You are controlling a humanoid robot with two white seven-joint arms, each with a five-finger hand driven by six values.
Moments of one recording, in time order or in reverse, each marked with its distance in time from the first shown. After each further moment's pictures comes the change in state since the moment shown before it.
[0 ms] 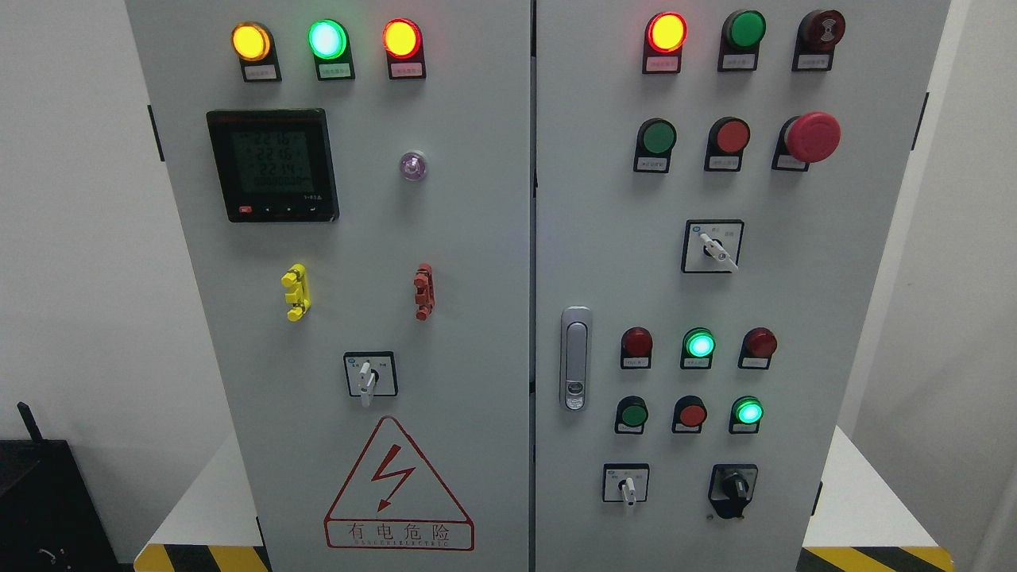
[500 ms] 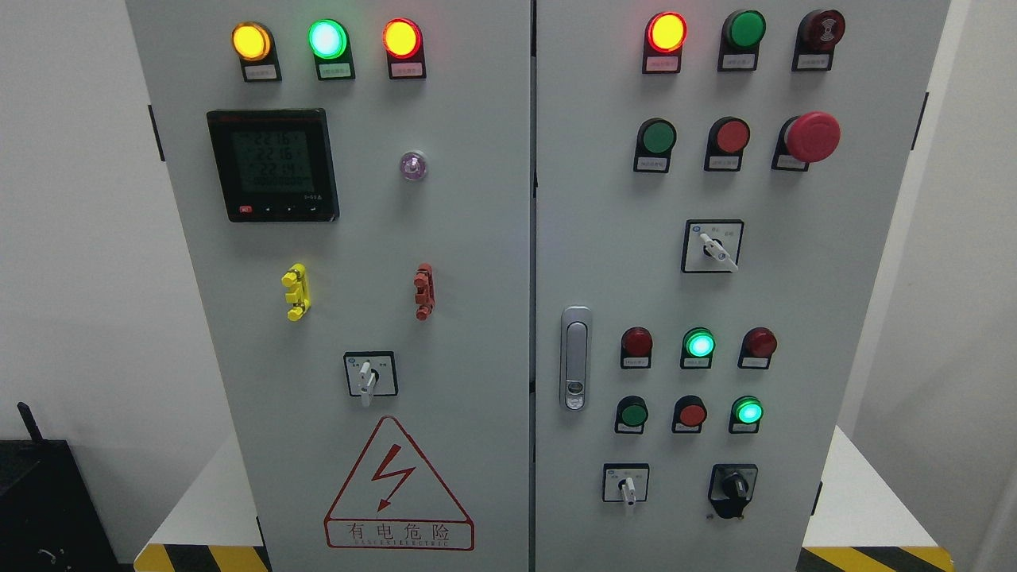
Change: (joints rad) left arm 0.020 0.000 0.000 -0.002 0.000 -0.003 -0.004; right arm 0.000 0.000 0.000 0.000 0.000 0.000 0.000
